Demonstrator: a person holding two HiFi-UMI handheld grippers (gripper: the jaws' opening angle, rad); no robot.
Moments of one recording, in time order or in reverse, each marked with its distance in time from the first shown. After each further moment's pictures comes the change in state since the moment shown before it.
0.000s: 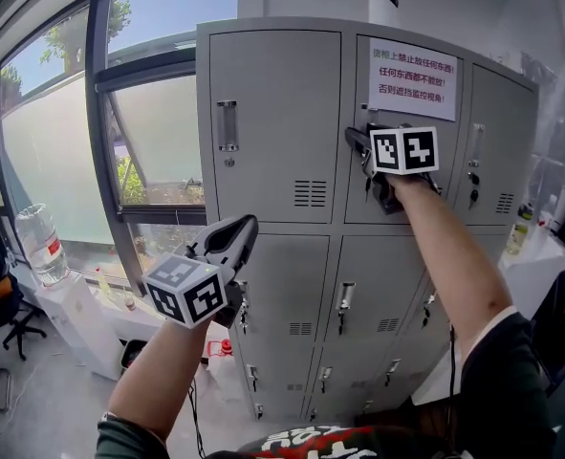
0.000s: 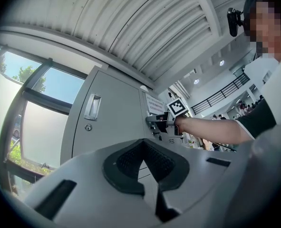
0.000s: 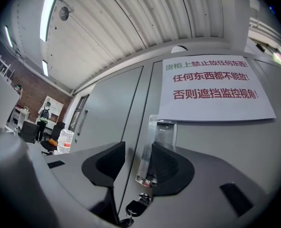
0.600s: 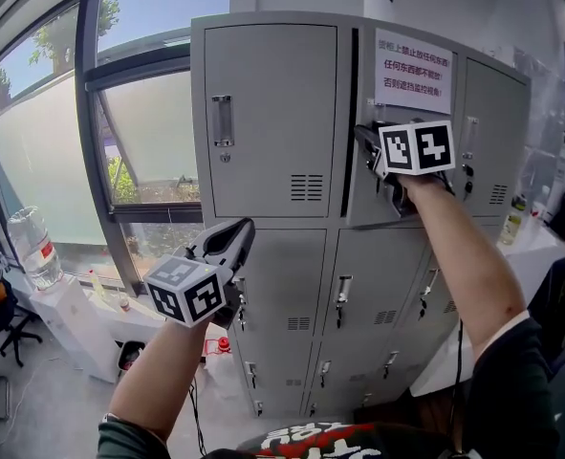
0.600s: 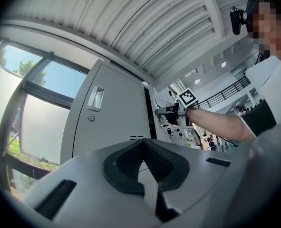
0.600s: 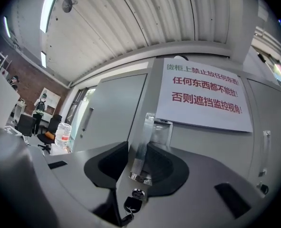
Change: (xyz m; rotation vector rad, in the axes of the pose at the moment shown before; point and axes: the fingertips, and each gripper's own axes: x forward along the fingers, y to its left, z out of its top) left arm -0.004 0.007 -0.022 -0.039 0.034 -0.017; right arm -0.043 0.008 0.005 -0.045 0.058 -0.060
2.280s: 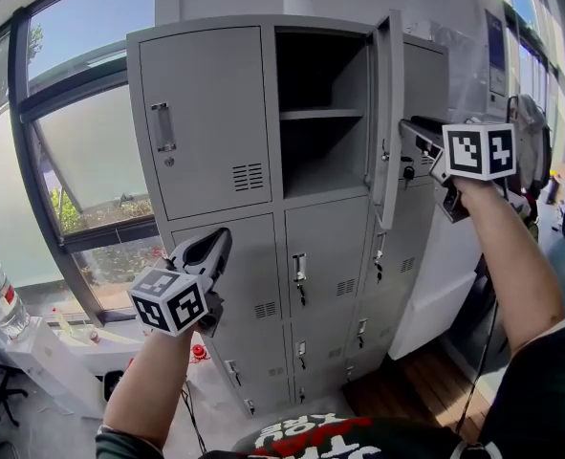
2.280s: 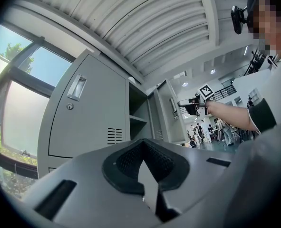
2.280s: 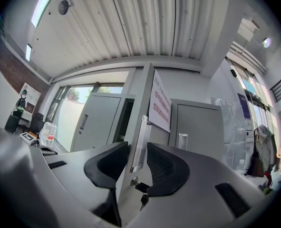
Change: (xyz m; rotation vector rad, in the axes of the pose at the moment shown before) left arm -0.008 -0.053 -0.017 -0.037 0.044 -0.188; right arm -0.233 -0.063 -0.003 0.042 0.020 -0.254
